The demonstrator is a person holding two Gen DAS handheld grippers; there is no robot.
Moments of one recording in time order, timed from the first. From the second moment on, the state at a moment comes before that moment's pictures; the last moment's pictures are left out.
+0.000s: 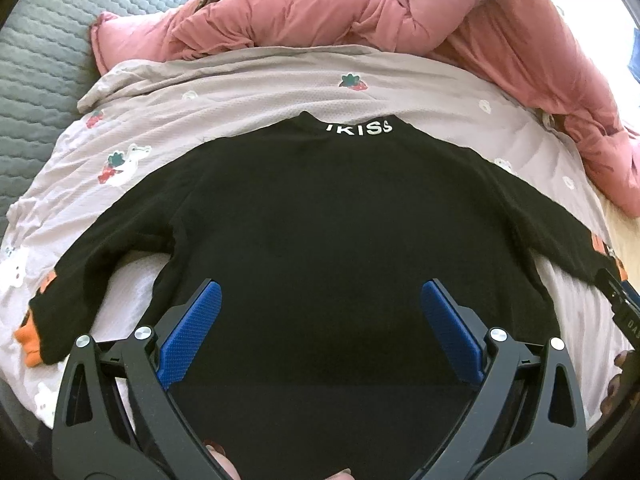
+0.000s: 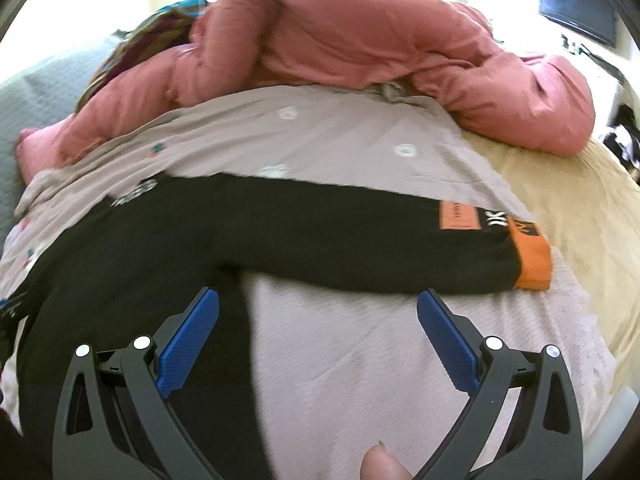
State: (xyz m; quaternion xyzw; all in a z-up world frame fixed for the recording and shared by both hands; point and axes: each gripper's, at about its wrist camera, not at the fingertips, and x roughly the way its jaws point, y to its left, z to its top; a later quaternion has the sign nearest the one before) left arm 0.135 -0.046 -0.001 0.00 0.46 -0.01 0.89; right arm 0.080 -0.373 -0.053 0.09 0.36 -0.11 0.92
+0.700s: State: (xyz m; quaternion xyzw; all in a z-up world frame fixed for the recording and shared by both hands) left arm 0.211 -0.061 -0.027 -0.02 0.47 -0.06 0.88; right arm 0.088 -0.542 -0.076 0.18 0.37 -0.26 0.88
